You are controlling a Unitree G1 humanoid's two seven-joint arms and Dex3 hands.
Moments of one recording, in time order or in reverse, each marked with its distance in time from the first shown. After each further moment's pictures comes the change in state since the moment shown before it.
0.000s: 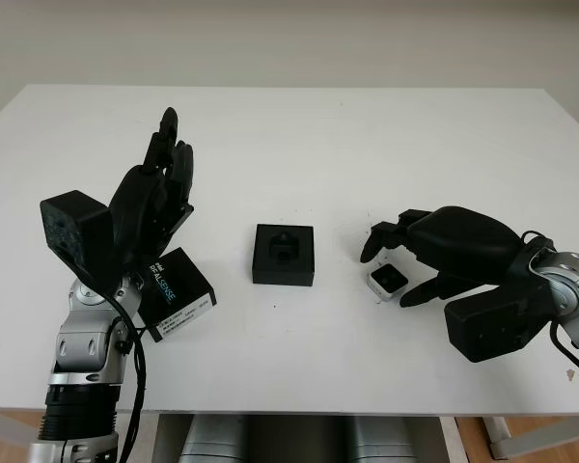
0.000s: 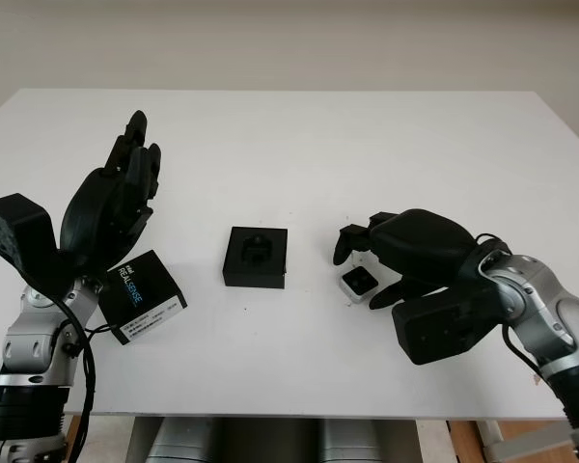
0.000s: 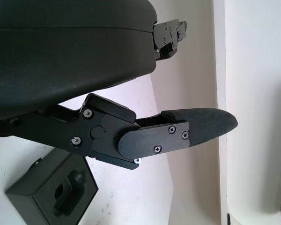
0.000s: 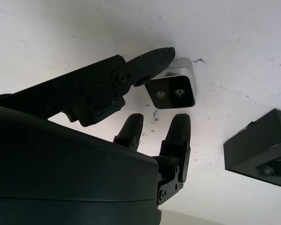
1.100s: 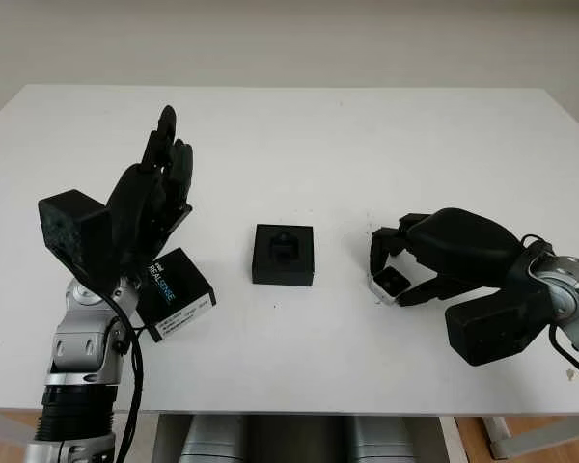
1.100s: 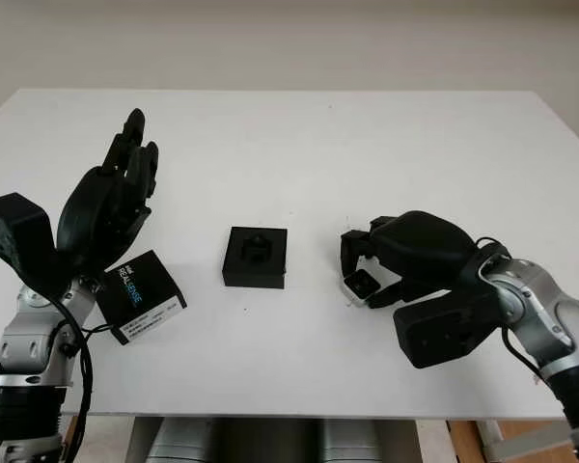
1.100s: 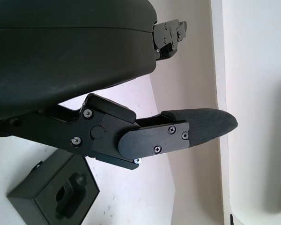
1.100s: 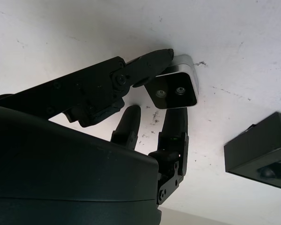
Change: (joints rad) left arm 0.002 0.012 -0.001 -0.010 0.008 0.000 -0.002; right arm -0.001 0.001 0.011 0.036 -0.017 -0.028 -0.043
